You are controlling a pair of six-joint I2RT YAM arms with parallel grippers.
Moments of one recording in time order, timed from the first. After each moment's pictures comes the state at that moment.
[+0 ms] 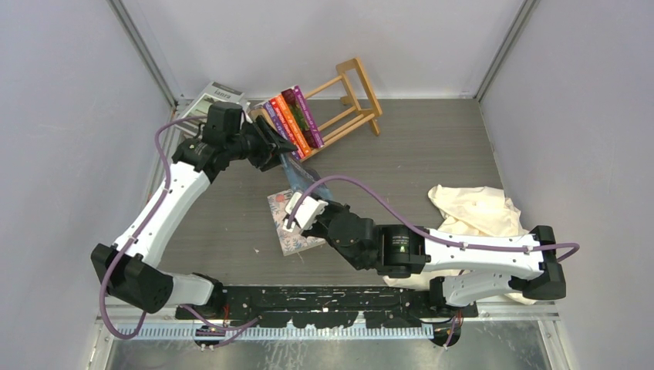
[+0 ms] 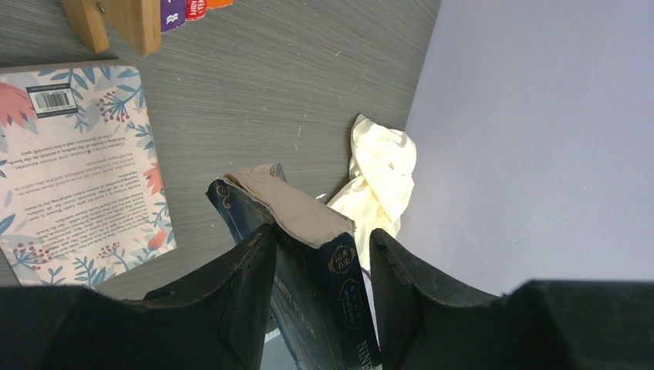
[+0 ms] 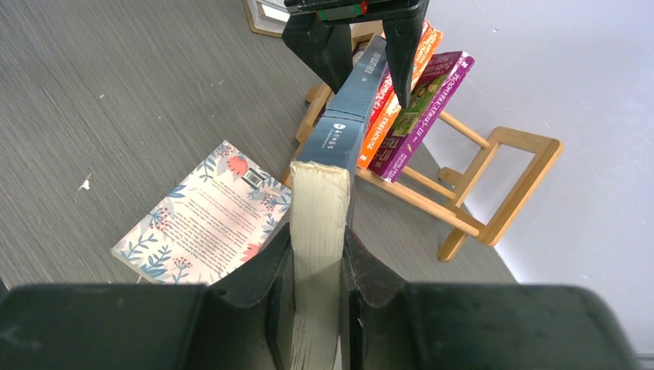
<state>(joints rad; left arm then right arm) -0.38 1.33 1.37 -0.67 0.33 -1.06 1.46 1.19 1.13 -0.18 0.74 -0.38</state>
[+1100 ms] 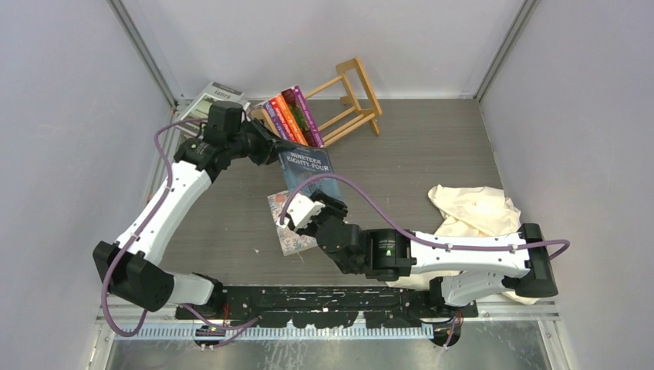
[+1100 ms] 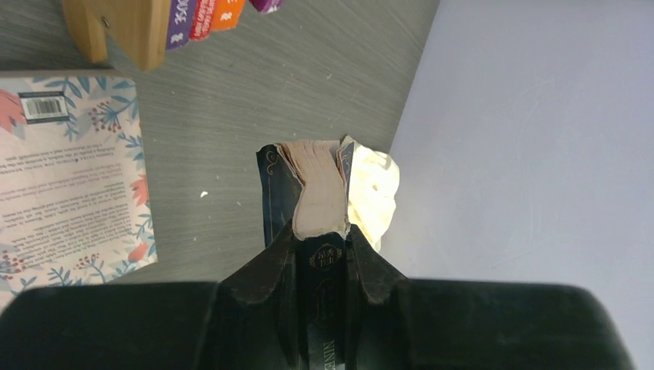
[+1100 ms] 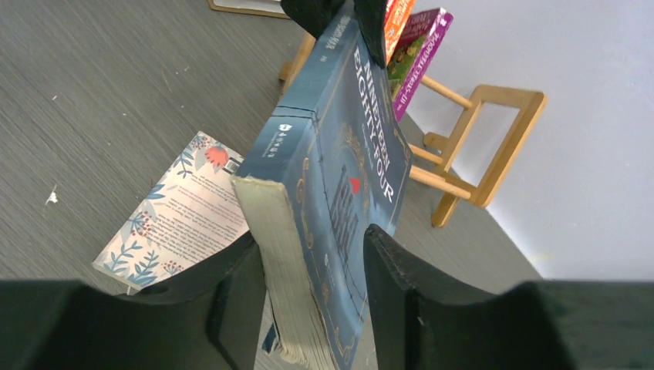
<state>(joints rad) -0.38 1.35 1.36 -0.63 0.31 -1.15 1.46 1.25 1.11 -0.14 0.89 -0.33</state>
